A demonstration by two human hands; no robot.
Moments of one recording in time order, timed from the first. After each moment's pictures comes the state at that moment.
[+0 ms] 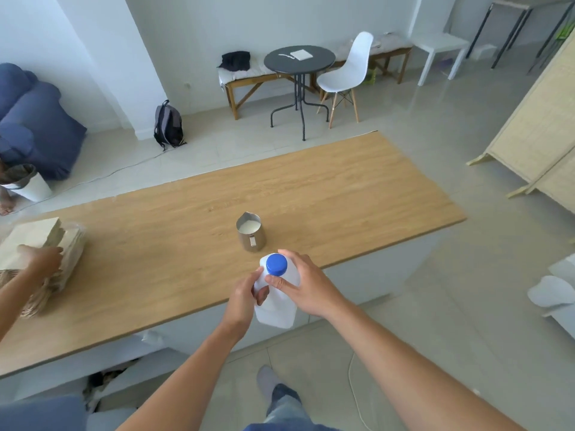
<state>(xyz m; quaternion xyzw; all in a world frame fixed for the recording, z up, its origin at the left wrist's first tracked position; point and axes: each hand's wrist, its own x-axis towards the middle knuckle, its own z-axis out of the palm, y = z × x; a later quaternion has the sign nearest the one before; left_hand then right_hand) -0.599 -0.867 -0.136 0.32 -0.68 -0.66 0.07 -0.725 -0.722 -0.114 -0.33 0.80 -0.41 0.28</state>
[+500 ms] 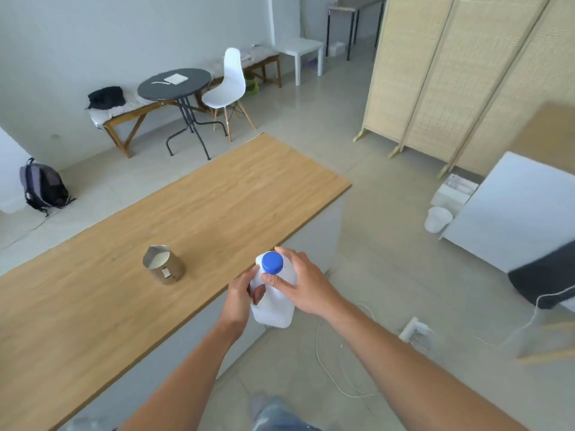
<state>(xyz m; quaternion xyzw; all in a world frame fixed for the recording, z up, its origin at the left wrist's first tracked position) -0.666 -0.740 -0.110 0.15 -0.75 -0.65 -0.04 -0.723 -0.558 -0.098 -0.15 0.86 -0.46 0.18</state>
